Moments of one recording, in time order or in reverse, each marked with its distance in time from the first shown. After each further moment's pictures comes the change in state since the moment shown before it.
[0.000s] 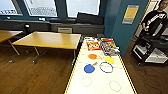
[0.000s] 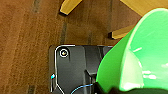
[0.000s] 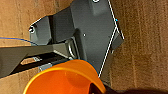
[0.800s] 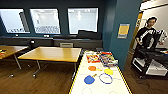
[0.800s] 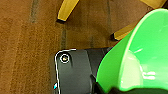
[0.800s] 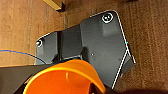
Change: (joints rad) left arm 0.145 0.288 -0.354 0.082 -0.040 0.000; right arm -0.032 0.063 -0.074 -0.003 -0.009 -0.006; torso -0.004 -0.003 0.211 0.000
